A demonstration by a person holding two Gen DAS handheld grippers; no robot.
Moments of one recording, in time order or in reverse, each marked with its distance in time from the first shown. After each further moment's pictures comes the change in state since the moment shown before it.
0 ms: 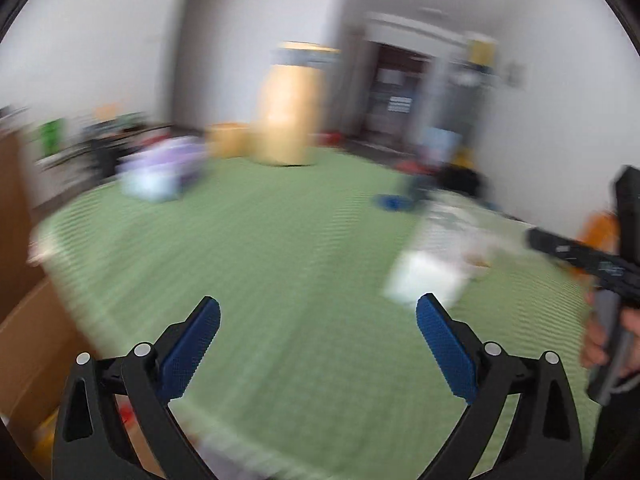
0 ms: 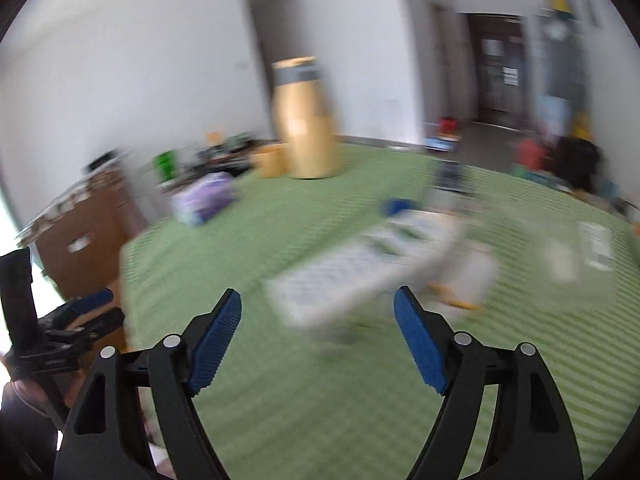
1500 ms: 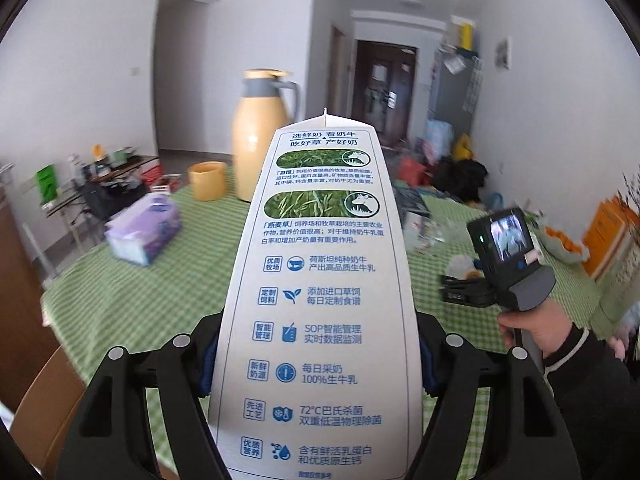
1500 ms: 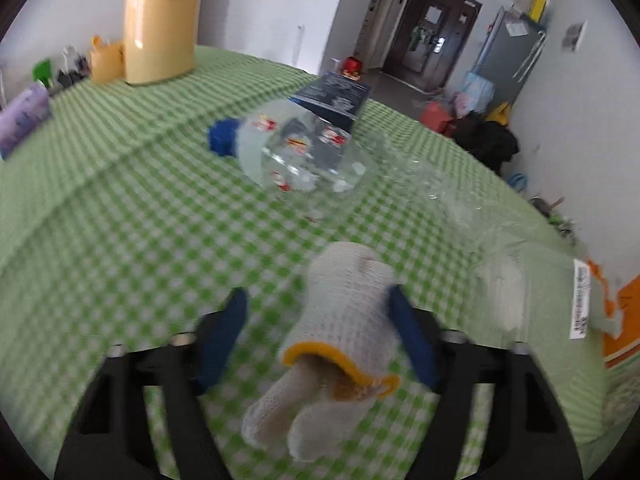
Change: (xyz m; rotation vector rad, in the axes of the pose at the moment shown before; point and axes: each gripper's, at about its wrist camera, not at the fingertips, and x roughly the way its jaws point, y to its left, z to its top) left arm -0.006 -0.023 0.058 0.081 -0.019 0.133; right arm 0.182 -0.079 0.022 -0.149 0.289 -0.501
